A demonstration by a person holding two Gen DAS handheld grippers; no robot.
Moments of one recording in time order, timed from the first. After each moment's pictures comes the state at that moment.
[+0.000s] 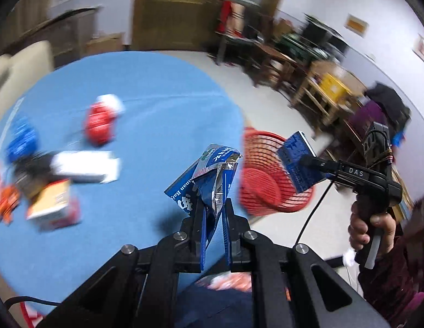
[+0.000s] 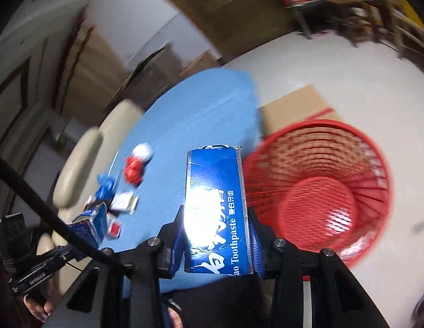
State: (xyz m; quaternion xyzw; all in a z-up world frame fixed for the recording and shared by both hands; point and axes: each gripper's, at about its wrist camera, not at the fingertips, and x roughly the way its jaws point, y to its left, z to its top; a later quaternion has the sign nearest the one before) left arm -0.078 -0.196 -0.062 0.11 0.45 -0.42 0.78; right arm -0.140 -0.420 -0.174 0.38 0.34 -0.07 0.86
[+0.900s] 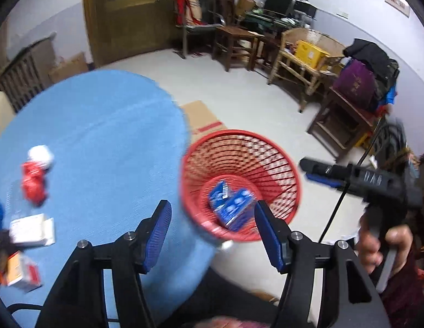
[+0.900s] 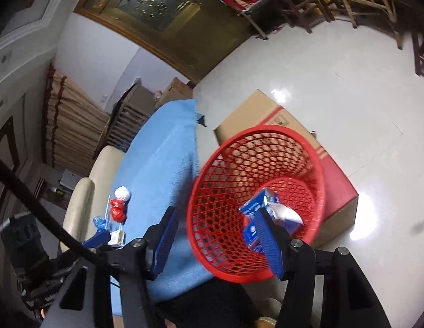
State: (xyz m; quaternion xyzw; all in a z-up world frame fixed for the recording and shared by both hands) left arm -0.105 -0.301 -0.074 0.20 0.42 -0.45 0.77; right arm -0.196 -0.482 -0.197 0.46 0.29 -0.12 0.83
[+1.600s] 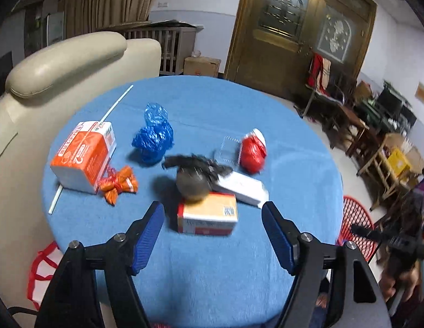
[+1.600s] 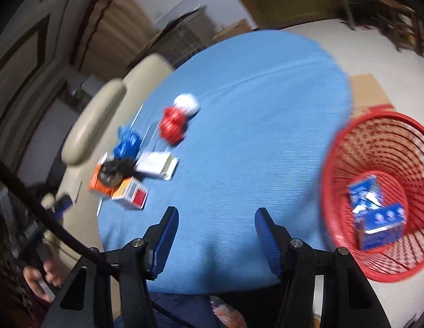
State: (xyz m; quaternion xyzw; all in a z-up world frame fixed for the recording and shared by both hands) left arm 0.004 -0.009 -0.039 -0.01 0.39 -0.20 0.90; right arm -0.037 -0.300 -0.173 0.30 0.42 0.04 0.86
